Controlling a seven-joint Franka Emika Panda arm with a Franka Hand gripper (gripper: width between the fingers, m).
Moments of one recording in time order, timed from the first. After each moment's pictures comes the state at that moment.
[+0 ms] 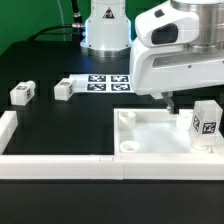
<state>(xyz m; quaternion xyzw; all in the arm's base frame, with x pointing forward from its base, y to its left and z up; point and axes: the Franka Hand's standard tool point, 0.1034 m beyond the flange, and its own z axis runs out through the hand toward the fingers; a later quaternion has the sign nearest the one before) 0.675 0.095 0.094 -1.00 0.00 0.05 0.06</state>
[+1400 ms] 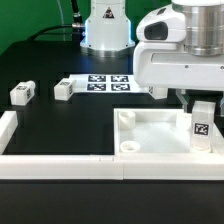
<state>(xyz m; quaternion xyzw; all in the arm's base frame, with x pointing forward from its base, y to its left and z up) 0.677 0.099 0.091 -0.96 0.26 0.04 0.06</state>
